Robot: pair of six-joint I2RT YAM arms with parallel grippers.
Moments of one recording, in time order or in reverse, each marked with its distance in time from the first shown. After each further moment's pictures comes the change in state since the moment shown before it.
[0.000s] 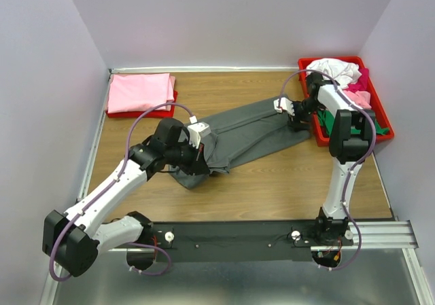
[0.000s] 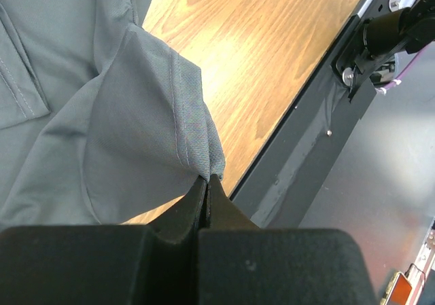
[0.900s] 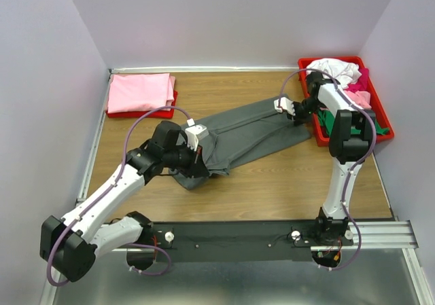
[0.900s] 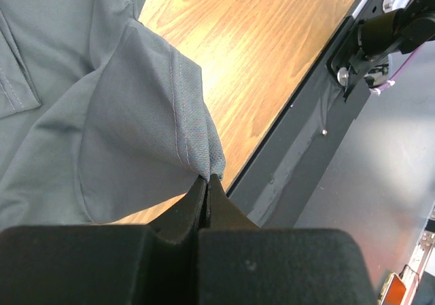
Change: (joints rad) left arm 0.000 -0.042 -0.047 0.024 0.008 -0.031; right arm 0.000 0.014 0.024 -0.042 0.024 0.004
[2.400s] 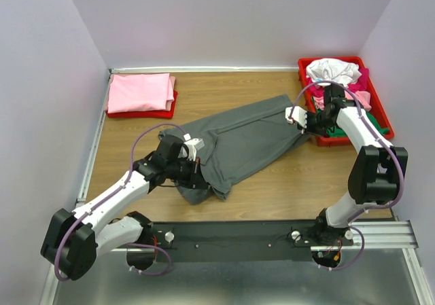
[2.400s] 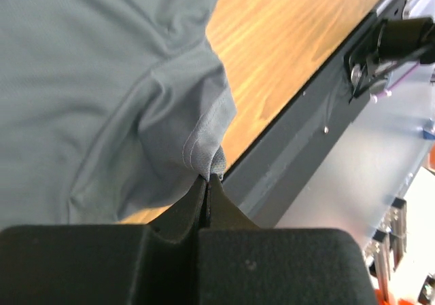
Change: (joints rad) left arm 0.000 0.004 -0.235 0.142 -0.005 -0.214; right arm -0.048 -0.541 -0.502 0.183 -0.033 0.122
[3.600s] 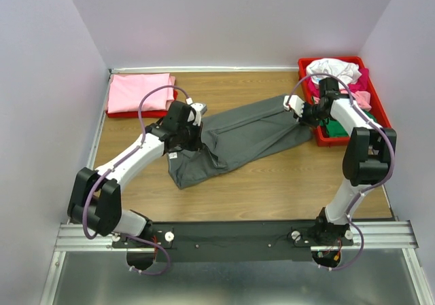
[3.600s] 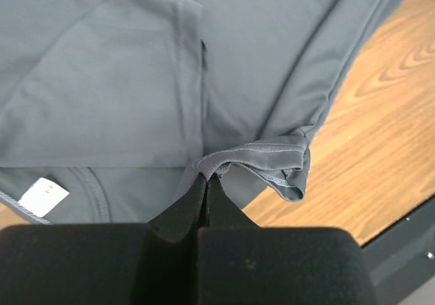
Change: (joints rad) left arm 0.093 0.375 0.411 -0.037 -0.348 0.212; right arm 0.000 0.195 0.119 0.143 -0.002 0.161
